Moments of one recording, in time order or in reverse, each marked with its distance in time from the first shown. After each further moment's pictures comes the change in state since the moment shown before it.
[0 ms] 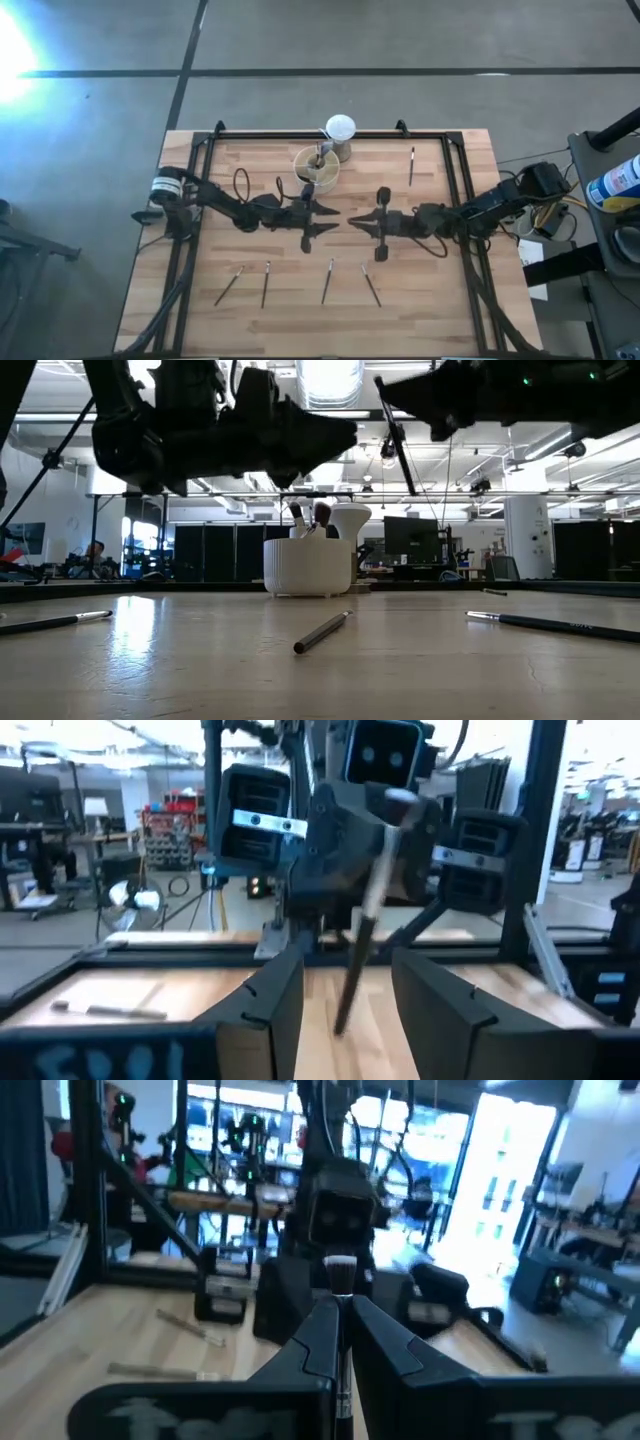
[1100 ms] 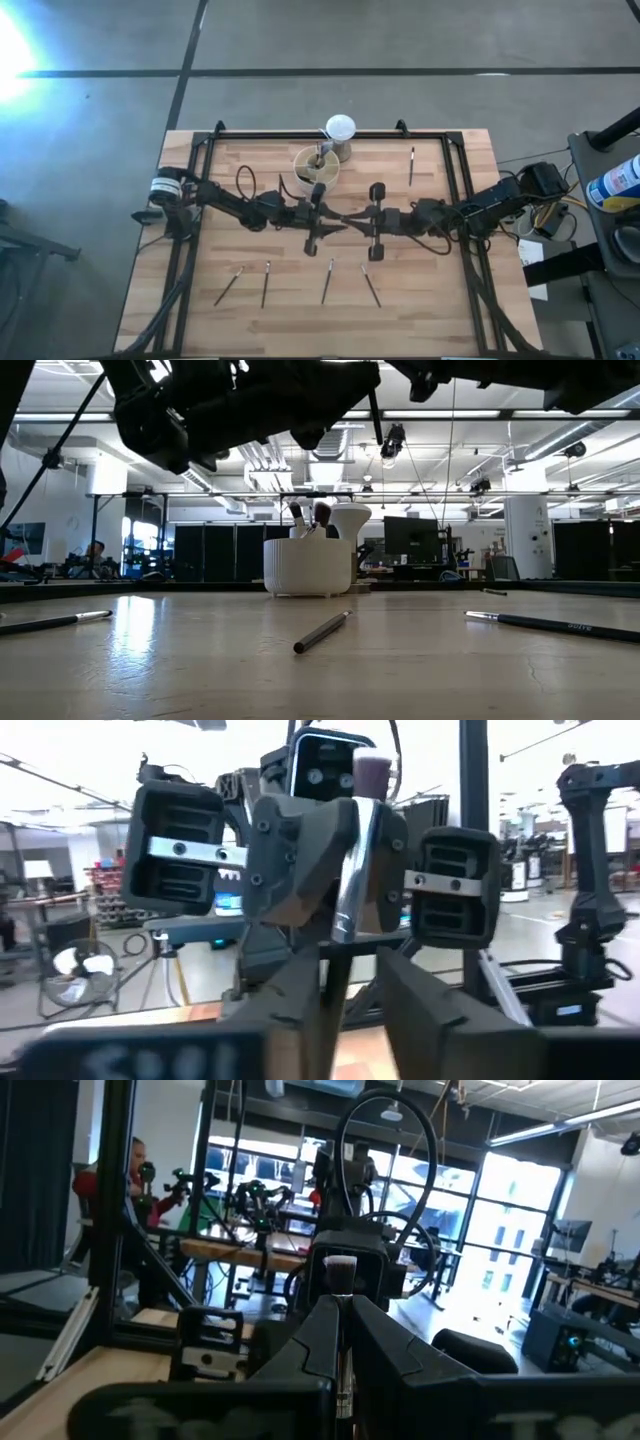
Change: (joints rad) left arm -0.017 -0.005 0.136 -0.028 0.117 0.052; right arm -0.006 0.011 0.144 -0.019 -0.059 -0.052
